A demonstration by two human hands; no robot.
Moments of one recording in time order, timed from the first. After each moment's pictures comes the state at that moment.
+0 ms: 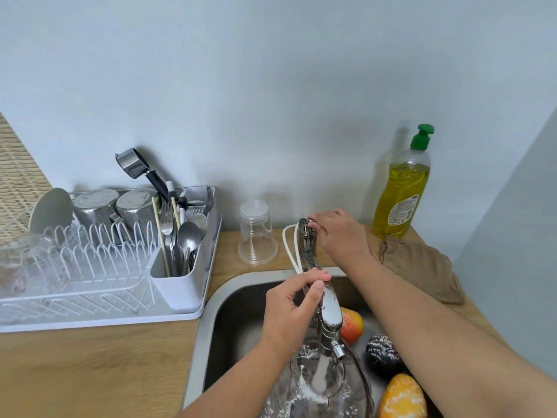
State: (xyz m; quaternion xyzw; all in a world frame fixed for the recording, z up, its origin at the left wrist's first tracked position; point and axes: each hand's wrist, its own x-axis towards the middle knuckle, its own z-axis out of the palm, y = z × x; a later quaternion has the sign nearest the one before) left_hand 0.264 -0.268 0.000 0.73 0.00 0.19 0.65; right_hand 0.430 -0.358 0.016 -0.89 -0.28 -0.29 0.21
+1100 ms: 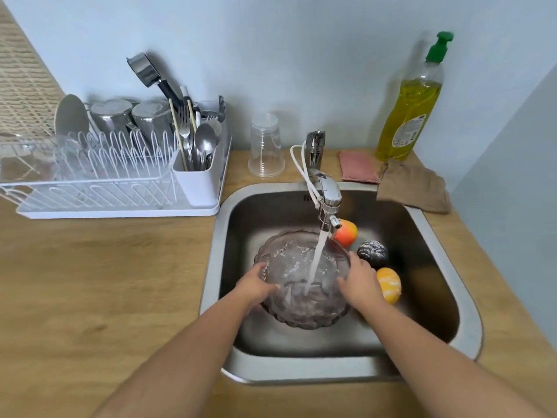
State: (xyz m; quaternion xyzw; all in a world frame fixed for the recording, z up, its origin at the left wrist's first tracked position) left_hand 0.164 -0.226 -0.106 0.76 0.32 -0.19 0.53; right_hand 0.242 -0.435 -0.123 -0.96 -0.01 0.16 0.21
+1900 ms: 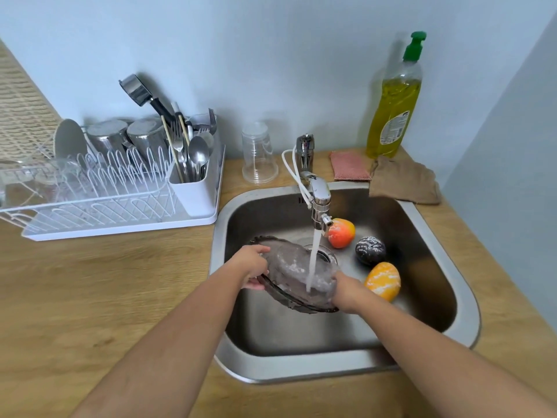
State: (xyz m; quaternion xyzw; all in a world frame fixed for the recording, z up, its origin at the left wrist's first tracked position) left_hand 0.191 -0.214 -0.046 0.77 0.32 -0.22 0.51; right_hand 0.221 -0.423 -0.107 -0.93 -0.06 0.33 0.17
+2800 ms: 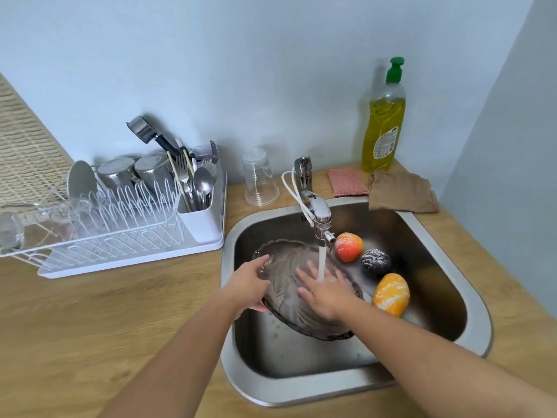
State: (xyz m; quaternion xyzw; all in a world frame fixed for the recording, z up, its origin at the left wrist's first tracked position) left_hand 0.159 -0.209 -0.004 0.82 0.22 -0.15 0.51; right_hand 0.222 -0.377 -0.095 -0.93 -0.27 0.22 0.09
